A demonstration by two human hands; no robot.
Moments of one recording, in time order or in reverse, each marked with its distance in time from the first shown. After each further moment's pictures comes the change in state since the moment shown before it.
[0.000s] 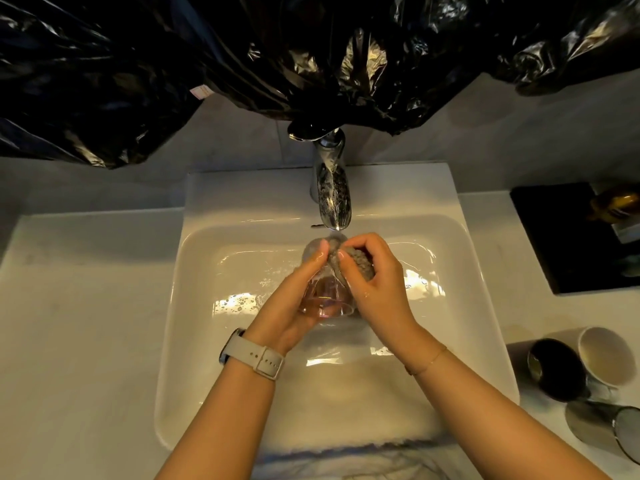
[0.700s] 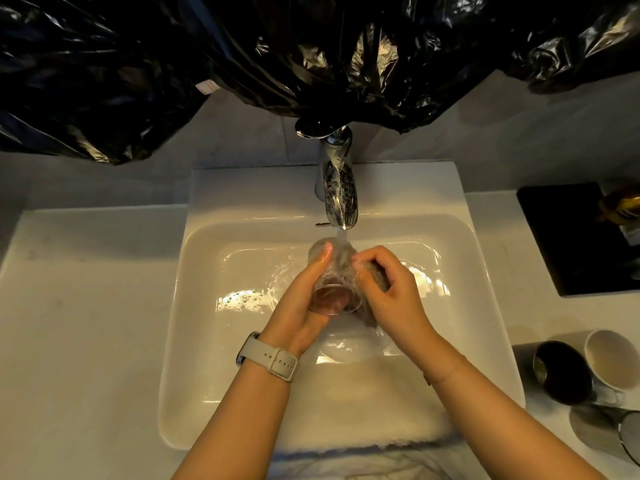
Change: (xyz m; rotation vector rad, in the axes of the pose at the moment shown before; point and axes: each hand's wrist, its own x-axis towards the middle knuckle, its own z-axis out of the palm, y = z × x) left_hand 0.014 -0.017 -0.002 -0.127 0.069 0.031; right_hand -0.009 0.012 -0.014 0.015 -0.121 0.039
